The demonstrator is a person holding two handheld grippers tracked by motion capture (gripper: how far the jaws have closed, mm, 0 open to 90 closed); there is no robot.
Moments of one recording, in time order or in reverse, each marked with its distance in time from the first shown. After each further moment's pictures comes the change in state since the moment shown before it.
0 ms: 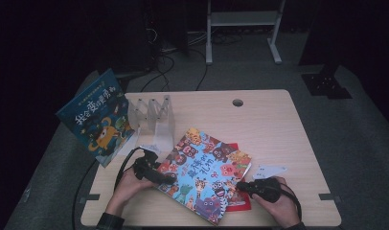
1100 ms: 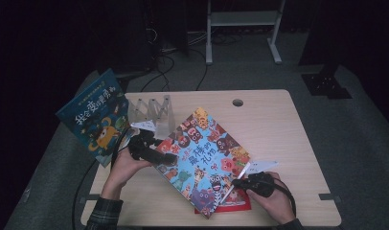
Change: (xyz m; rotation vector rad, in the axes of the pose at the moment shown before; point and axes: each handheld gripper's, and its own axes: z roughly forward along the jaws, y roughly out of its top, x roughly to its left) left arm -0.028 0.063 -0.056 -0.152 0.021 0.133; right arm 0.000 0.017 0.012 0.051 0.006 0.007
